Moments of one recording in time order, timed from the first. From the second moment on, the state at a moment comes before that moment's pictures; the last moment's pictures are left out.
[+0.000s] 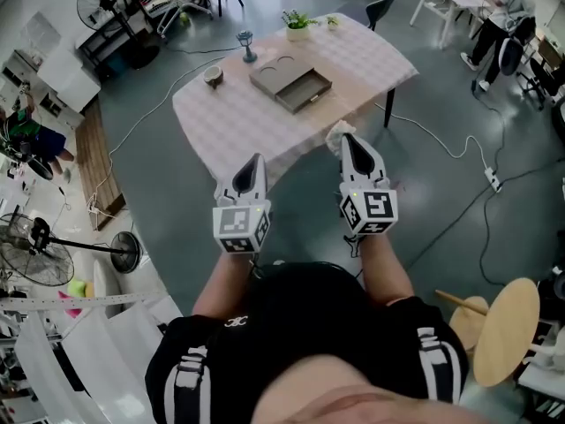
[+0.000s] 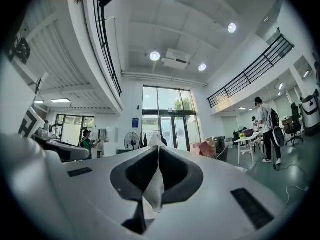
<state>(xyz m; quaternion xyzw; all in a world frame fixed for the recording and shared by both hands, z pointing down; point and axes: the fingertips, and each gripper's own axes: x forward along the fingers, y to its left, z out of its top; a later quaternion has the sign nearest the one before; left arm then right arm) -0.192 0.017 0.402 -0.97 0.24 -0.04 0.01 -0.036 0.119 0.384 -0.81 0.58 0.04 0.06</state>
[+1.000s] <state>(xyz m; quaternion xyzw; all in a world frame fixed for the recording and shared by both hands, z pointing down) -0.137 0.075 0.417 -0.98 0.21 -0.03 0.02 0.009 0.187 0.399 -0.82 0.56 0.05 0.07</state>
